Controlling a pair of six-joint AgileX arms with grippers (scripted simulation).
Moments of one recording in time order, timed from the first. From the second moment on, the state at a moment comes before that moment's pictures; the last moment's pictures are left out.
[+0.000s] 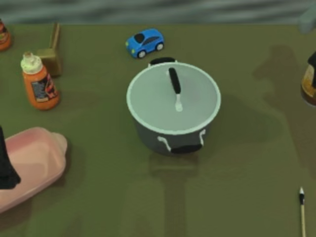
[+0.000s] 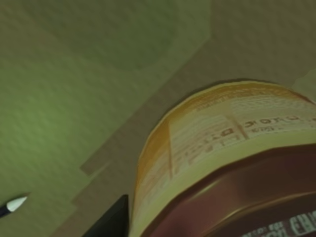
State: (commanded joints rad) left arm 0.00 0.00 0.00 0.00 0.00 0.00; right arm 0.02 2.08 1.90 -1.32 -0.07 -0.77
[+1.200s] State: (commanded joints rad) left arm 0.00 0.00 0.00 0.00 0.00 0.00; right arm 0.25 2.11 1.79 -1.14 0.02 0.19
